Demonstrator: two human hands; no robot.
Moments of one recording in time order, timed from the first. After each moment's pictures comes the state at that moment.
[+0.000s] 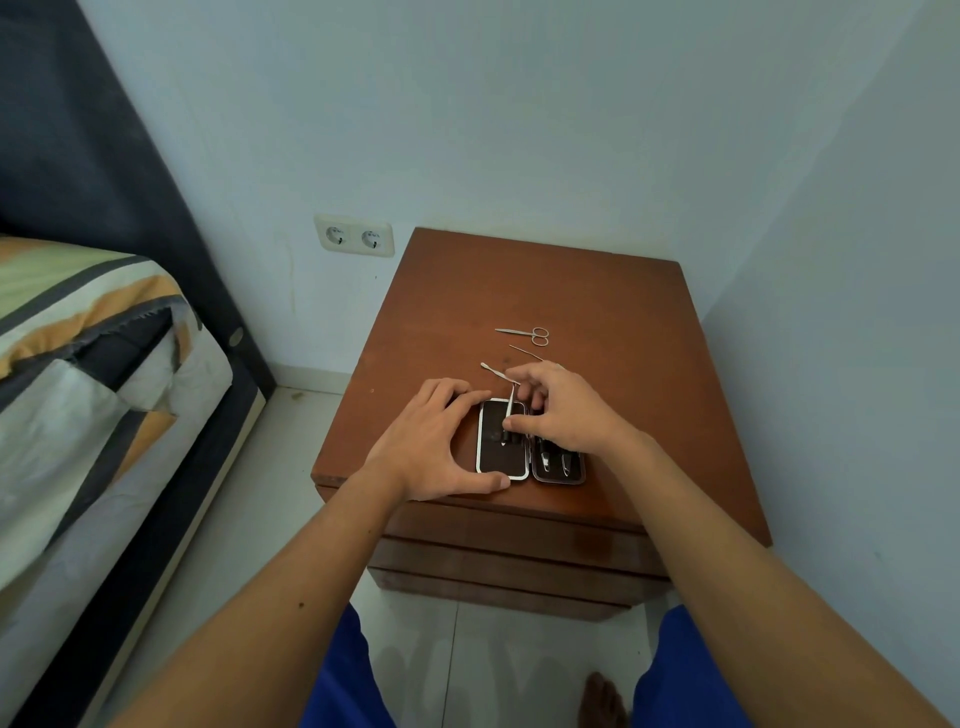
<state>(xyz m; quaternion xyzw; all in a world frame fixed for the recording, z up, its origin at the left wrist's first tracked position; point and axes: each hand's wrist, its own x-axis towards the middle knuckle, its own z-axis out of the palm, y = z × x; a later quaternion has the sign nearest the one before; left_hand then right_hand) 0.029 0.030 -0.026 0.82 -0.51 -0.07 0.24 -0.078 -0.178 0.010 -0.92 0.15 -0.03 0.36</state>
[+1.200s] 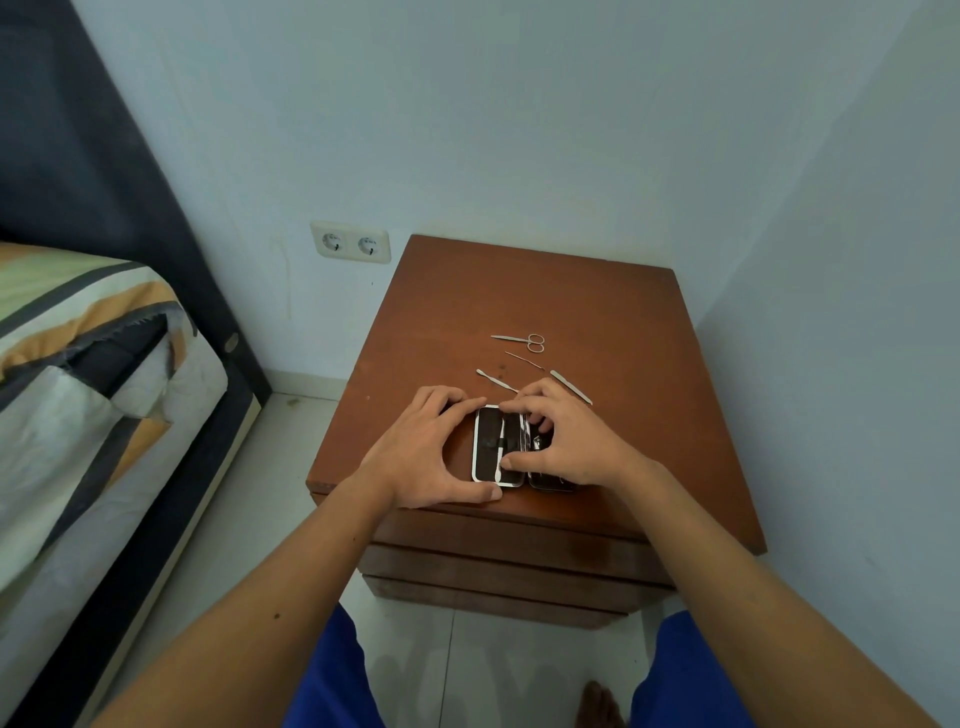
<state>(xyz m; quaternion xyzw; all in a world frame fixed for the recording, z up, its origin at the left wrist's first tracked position) 0.032 0.033 -0.025 0.82 -0.51 -0.11 0.25 -0.105 -0.175 0.006 -0.93 0.10 -0.01 0.34</state>
